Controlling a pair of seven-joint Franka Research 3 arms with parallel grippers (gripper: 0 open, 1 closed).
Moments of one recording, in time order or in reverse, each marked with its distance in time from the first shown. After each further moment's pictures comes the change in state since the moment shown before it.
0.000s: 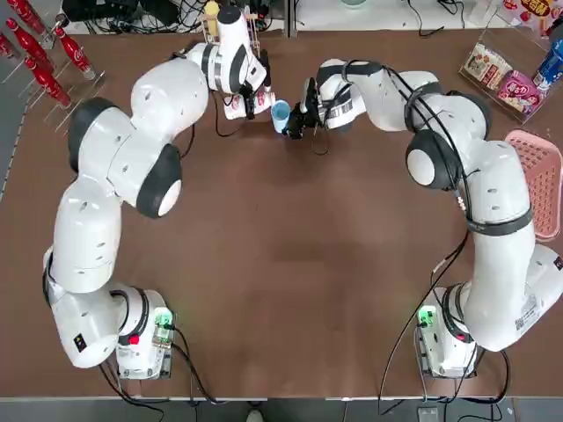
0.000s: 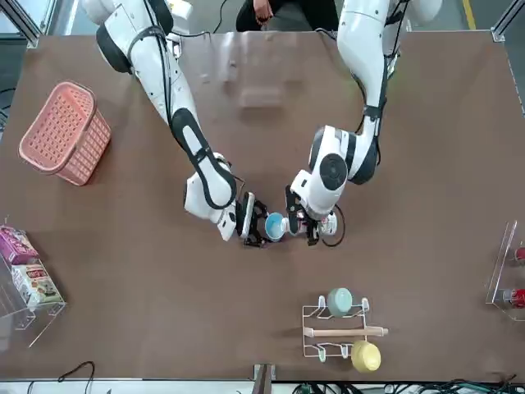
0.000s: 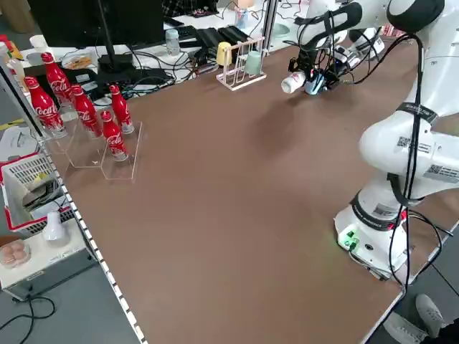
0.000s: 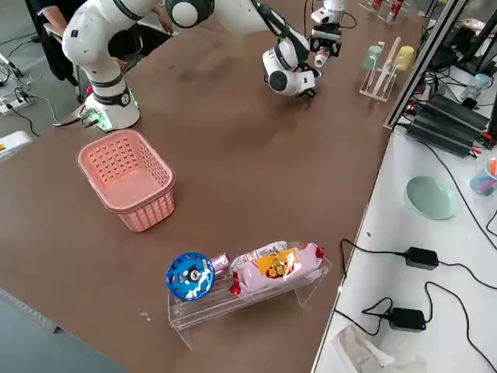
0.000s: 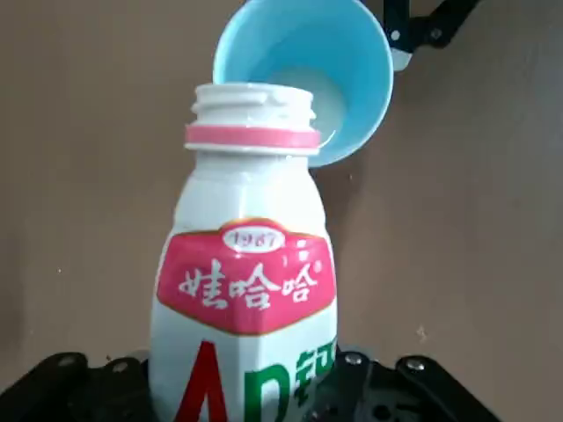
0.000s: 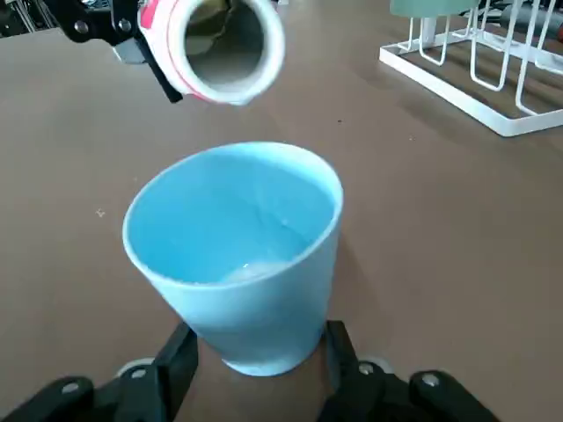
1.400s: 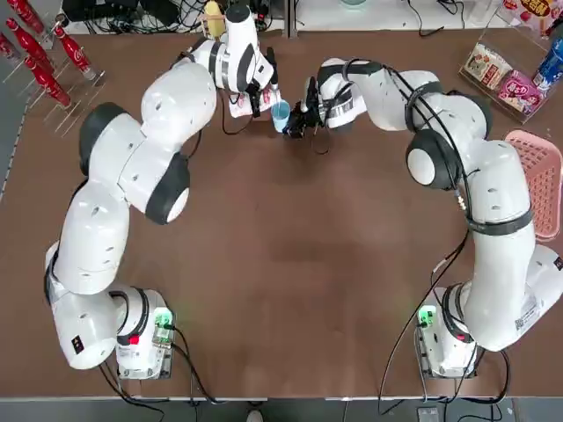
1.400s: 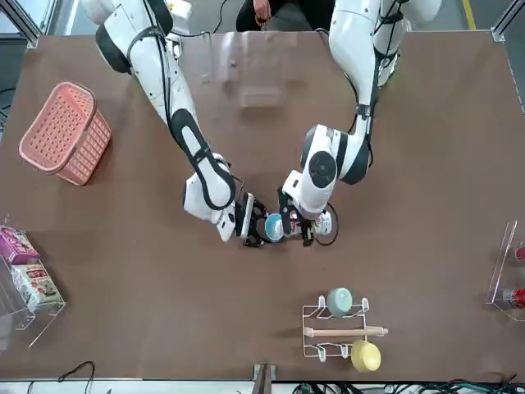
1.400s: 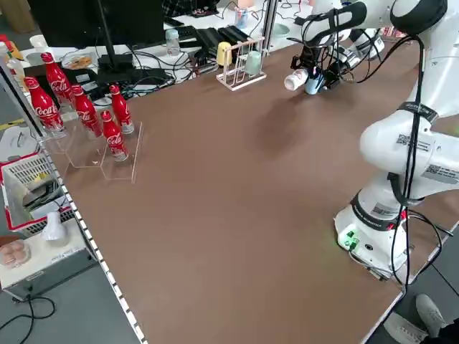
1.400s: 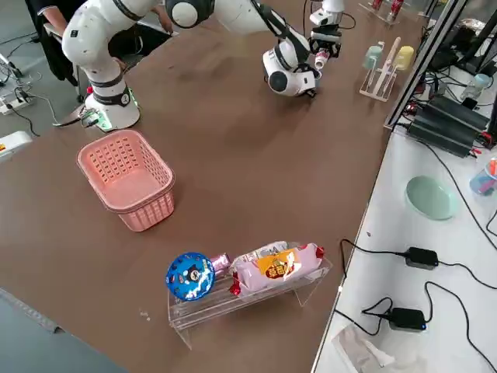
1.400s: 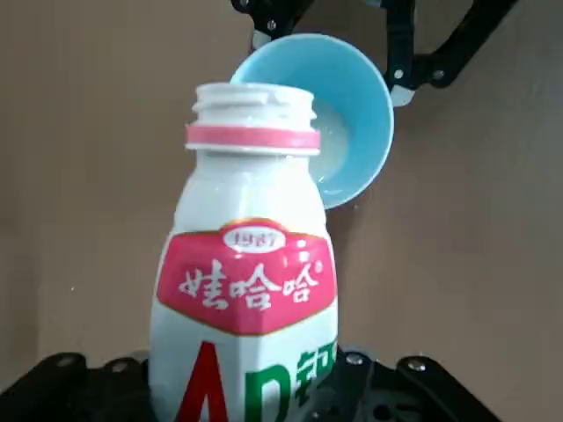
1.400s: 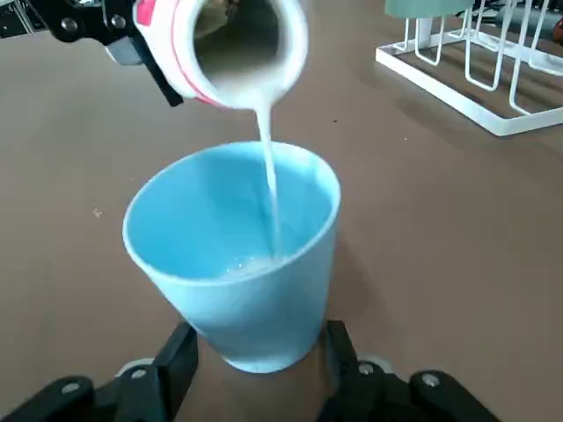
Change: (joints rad) left arm -0.052 0.043 0.054 0.064 -0.036 -0.038 -0.036; right arm -0.004 0.000 0.000 0.000 0.000 -0.001 0.000
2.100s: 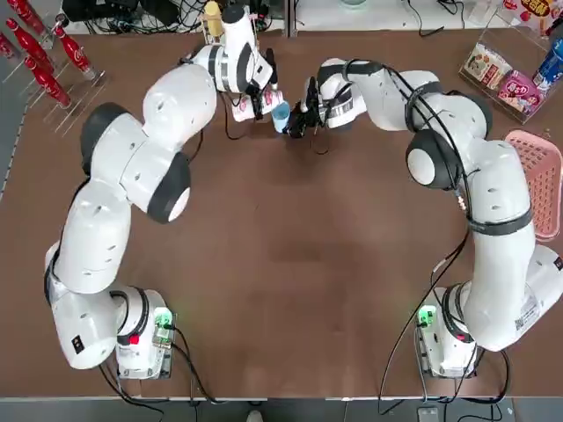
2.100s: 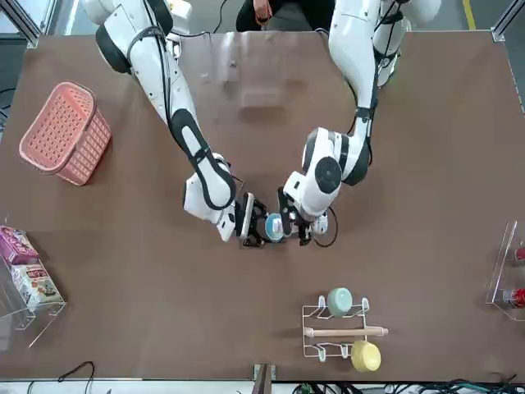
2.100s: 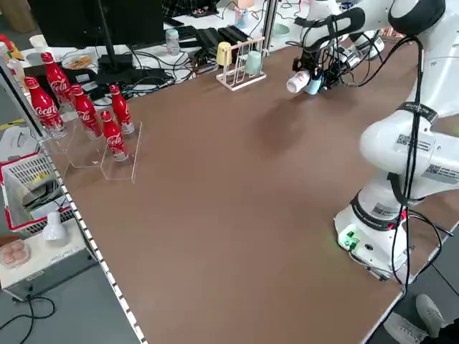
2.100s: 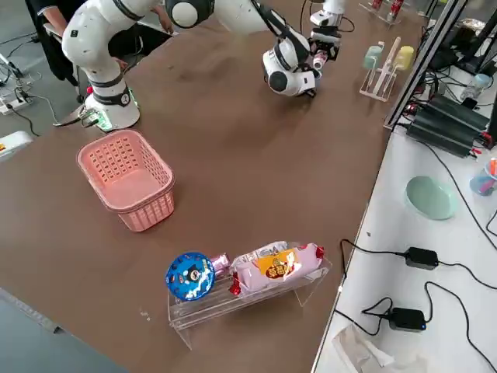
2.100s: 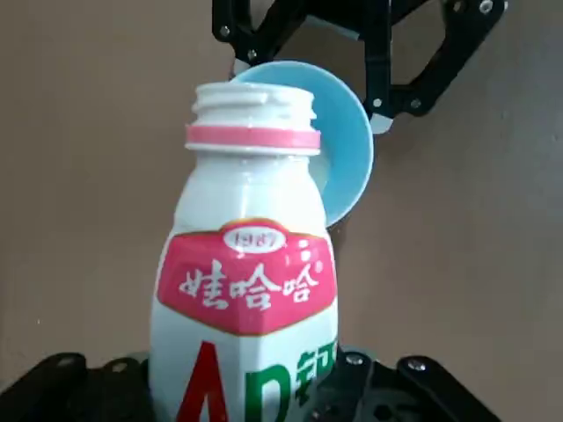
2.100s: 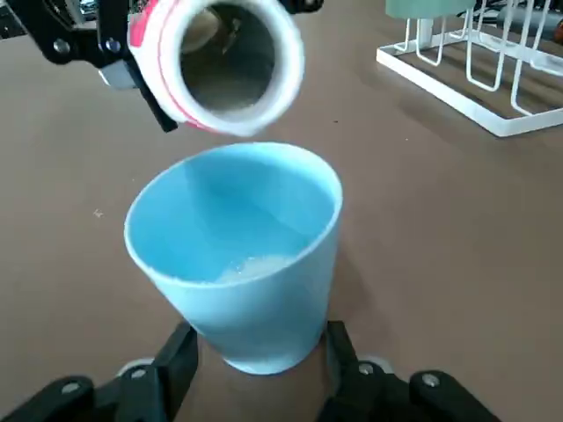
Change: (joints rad) left arm 0.011 0.018 0.000 0.000 -0.135 -0.004 0.098; right arm 0.000 0.000 0.001 0.000 0.000 -0.001 0.000
